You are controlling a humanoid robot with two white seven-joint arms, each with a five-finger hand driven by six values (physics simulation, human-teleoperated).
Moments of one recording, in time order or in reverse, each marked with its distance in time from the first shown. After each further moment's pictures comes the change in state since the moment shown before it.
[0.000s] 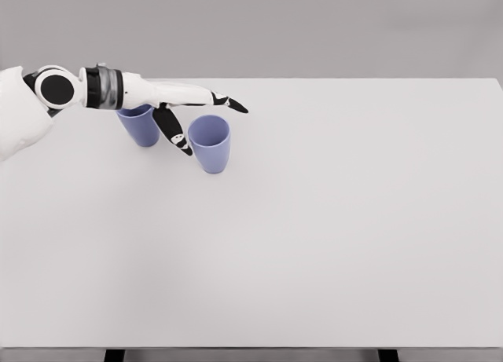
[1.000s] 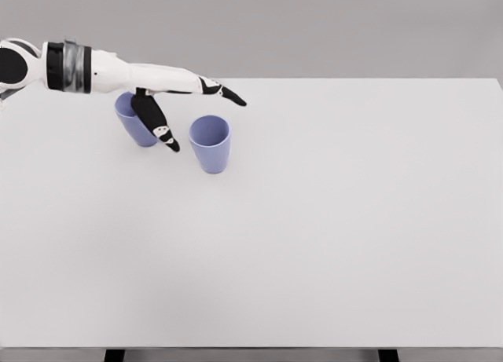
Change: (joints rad) left arm -0.158 0.179 -0.162 -0.282 0.191 0.000 0.000; right arm 0.000 0.000 0.000 0.000 0.000 0.000 0.000
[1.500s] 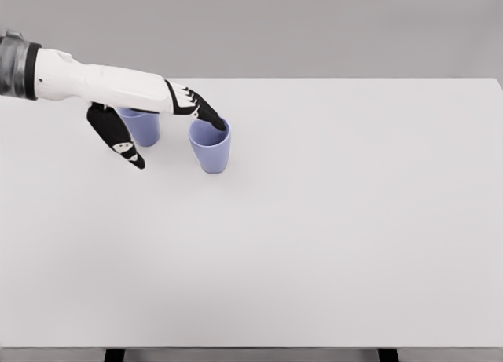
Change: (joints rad) left arm -0.176 0.242 -0.072 -0.364 -0.026 0.000 0.000; right arm -0.008 0.000 0.000 -0.008 -0.001 -0.001 0.001
